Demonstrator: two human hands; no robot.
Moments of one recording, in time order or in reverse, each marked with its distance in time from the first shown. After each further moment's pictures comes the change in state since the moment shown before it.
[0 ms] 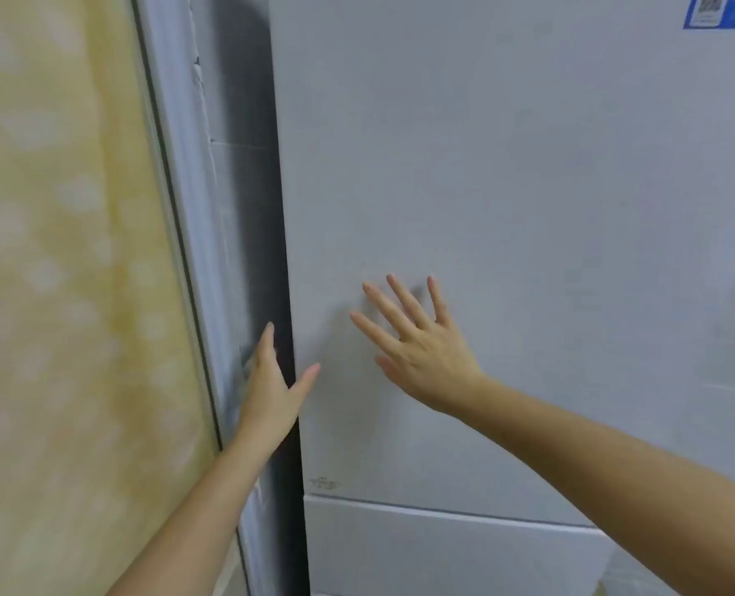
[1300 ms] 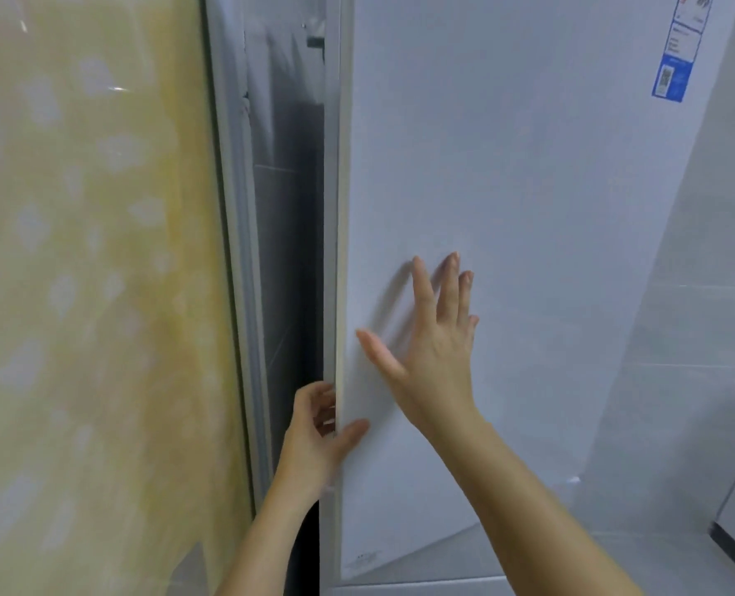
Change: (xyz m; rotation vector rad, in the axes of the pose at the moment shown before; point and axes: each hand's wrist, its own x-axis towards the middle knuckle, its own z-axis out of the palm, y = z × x) left_hand -0.077 0.005 -0.049 -0.477 -0.357 -0.067; right_hand 0.047 -0.106 -0.118 0.502 0.023 0.878
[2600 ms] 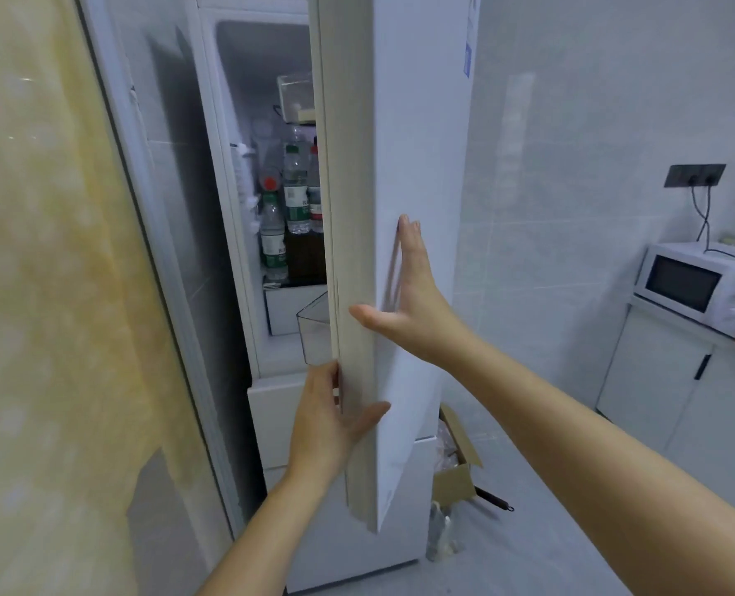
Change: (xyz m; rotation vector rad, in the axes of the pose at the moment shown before) left_hand -0.229 0.064 0.146 0.300 -0.043 0.165; right_hand -0.127 0.042 -0.235 0.270 -0.284 0.064
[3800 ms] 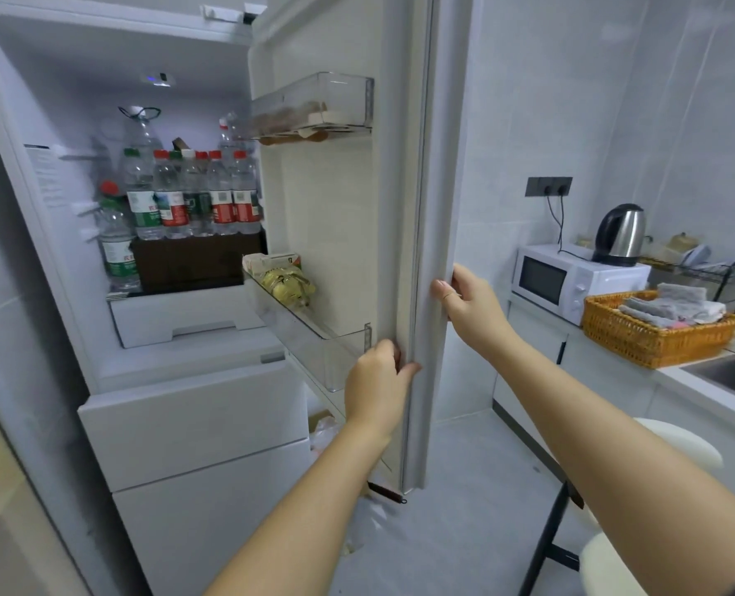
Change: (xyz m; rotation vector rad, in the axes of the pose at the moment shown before) left_hand -0.040 0.191 0.304 0.195 -0.098 0.155; right_hand -0.126 0.177 -0.291 -0.010 0.275 0.251
